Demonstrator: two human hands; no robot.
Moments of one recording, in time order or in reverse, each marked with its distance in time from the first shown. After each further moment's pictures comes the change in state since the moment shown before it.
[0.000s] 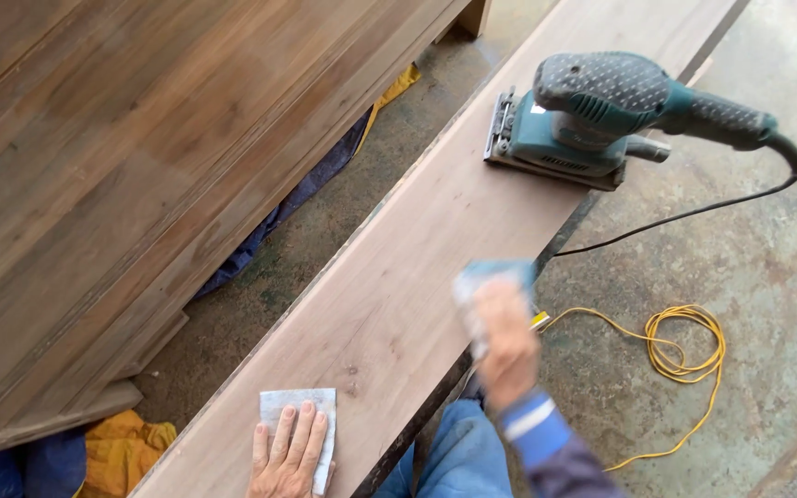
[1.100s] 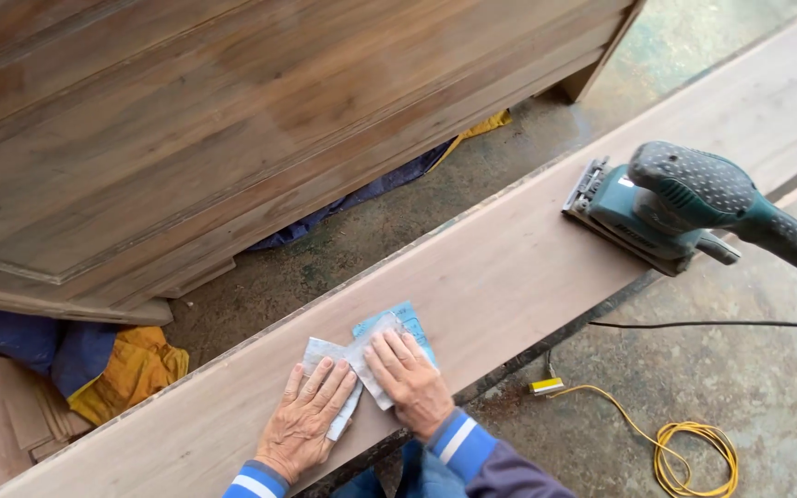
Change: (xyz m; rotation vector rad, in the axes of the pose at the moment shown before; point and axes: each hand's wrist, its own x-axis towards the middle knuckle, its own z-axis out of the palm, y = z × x) left_hand 0.034 0.025 -0.047 -0.012 -0.133 -0.161; right_hand -0.027 -0.103 0.046 0.252 -0.435 -0.732
